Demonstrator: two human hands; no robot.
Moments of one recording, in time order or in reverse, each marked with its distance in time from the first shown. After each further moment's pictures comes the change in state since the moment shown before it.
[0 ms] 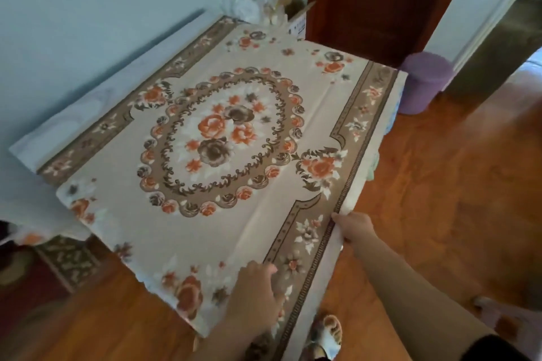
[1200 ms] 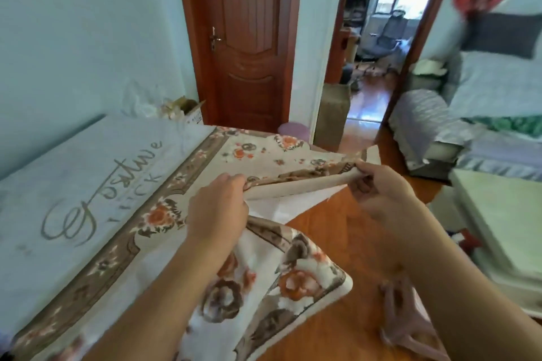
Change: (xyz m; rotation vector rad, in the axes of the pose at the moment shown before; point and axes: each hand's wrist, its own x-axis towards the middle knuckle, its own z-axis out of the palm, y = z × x) left_hand -0.174 0.200 -0.087 0.307 0.759 0.588; right_hand -0.287 0.016 -0.288 1.049 0.082 -0.319
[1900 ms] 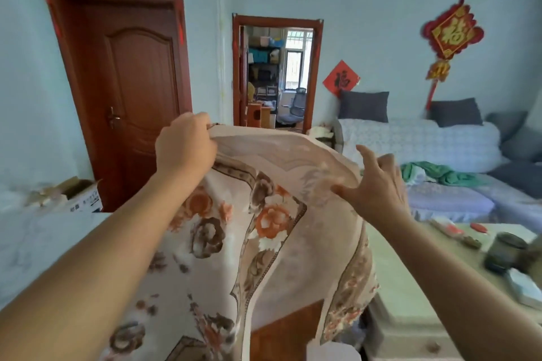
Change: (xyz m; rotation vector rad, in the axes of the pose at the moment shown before) left_hand 0.151 0.417 -0.058 -0.193 0.473 0.228; right_hand 0.012 -0.346 -0.286 -1.406 0.495 -0.997
